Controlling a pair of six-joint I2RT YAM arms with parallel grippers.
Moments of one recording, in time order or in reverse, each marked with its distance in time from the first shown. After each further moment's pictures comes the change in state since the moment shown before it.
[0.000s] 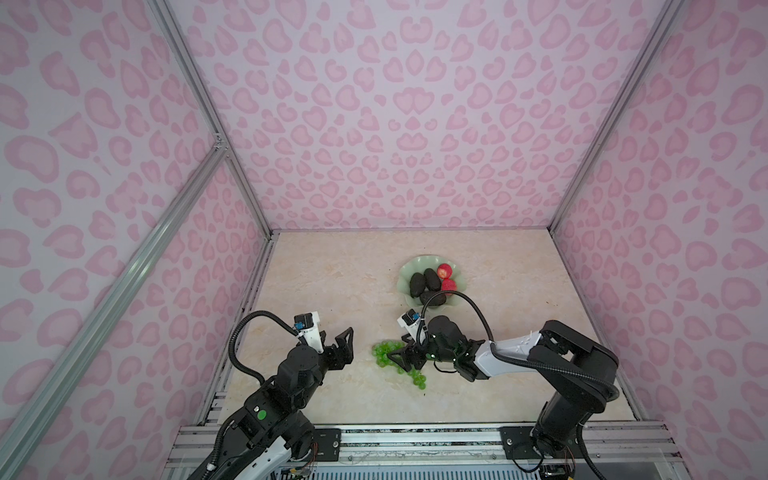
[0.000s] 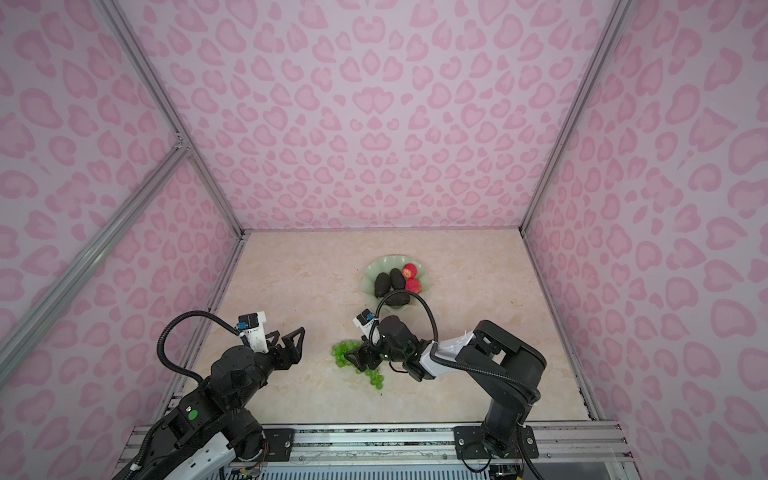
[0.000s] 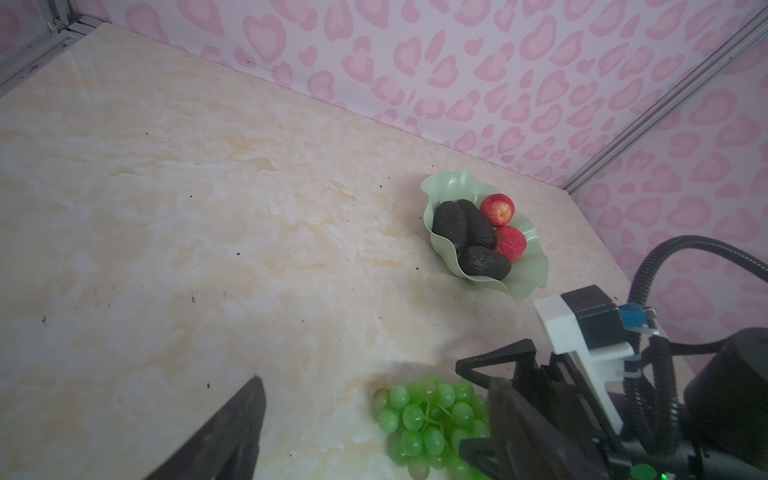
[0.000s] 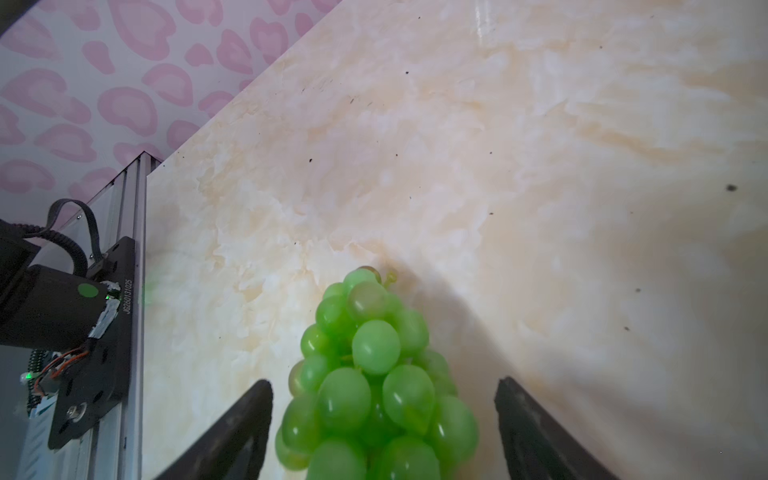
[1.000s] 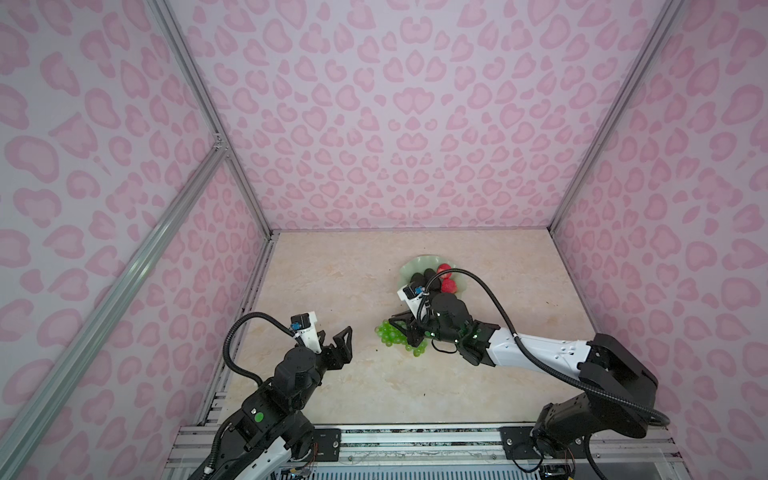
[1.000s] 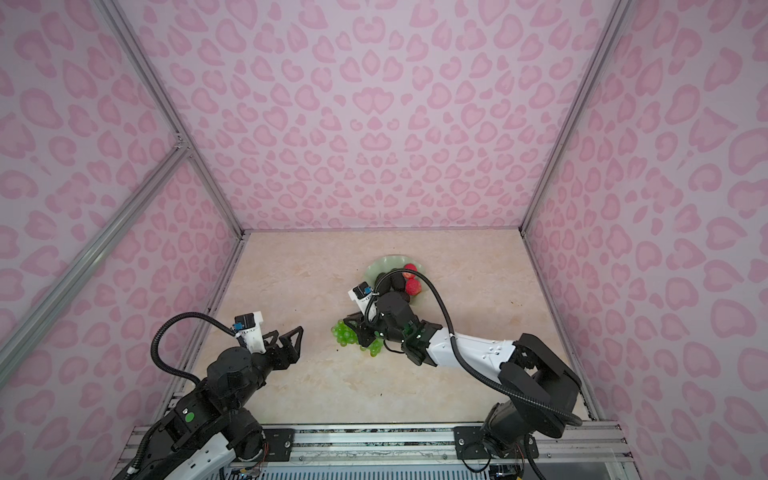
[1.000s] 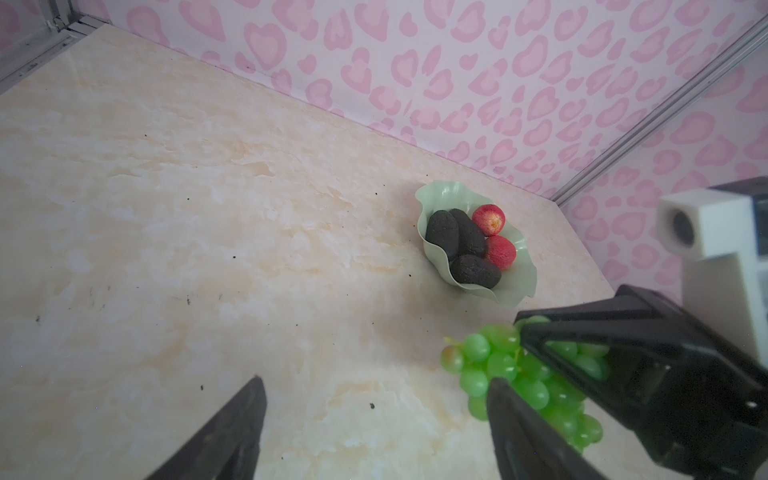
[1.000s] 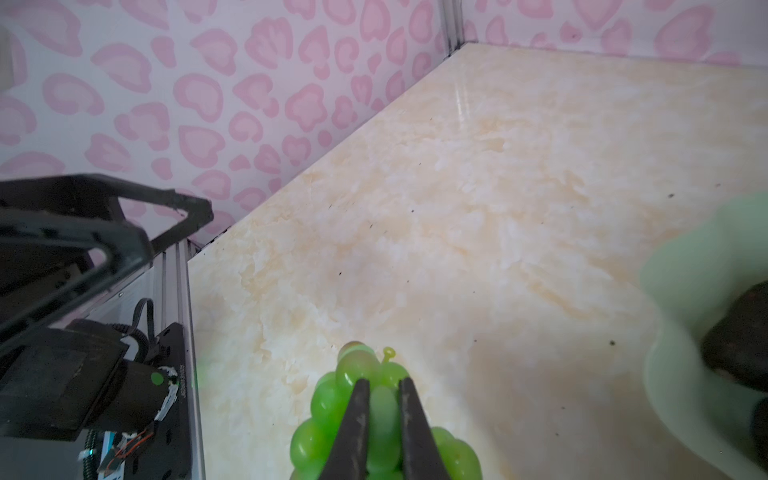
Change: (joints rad) left arm 0.000 -0.020 0.010 -0.006 0.000 -0.021; right arm -0.039 -0.273 0.201 -0.312 0.080 -0.025
